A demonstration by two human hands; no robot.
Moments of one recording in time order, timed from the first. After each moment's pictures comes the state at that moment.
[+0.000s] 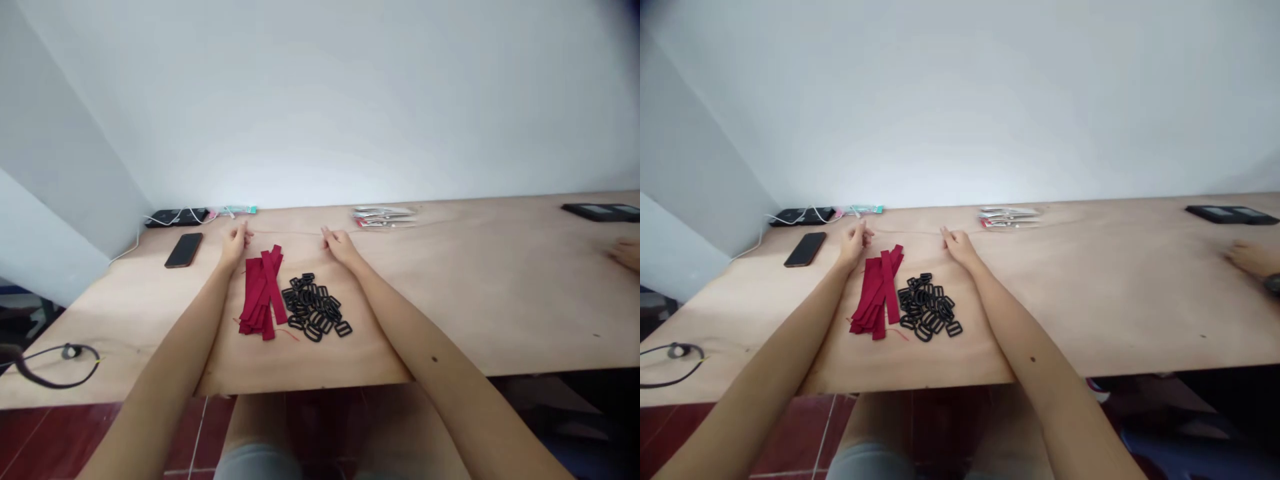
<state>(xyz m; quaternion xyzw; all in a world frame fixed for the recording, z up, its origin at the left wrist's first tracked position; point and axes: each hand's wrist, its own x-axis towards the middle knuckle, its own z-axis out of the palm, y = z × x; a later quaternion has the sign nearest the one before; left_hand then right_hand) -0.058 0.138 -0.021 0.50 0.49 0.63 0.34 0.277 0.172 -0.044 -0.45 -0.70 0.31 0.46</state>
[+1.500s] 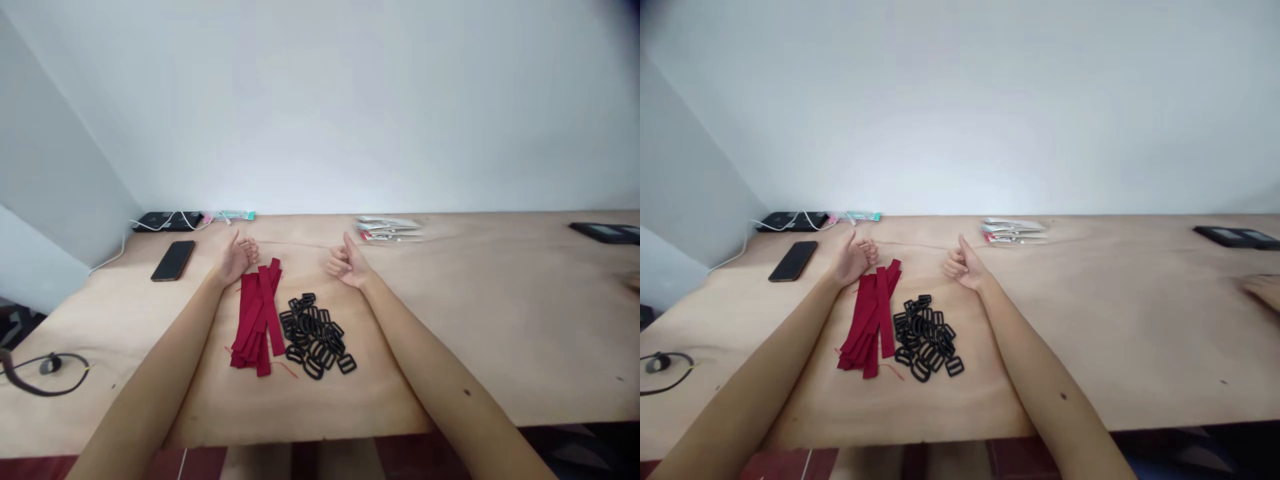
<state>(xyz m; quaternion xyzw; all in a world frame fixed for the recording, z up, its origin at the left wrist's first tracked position) -0.054 0.134 -0.004 0.34 0.33 0.56 0.68 0.292 0.167 -0.024 -0.23 -0.47 0.77 0.36</state>
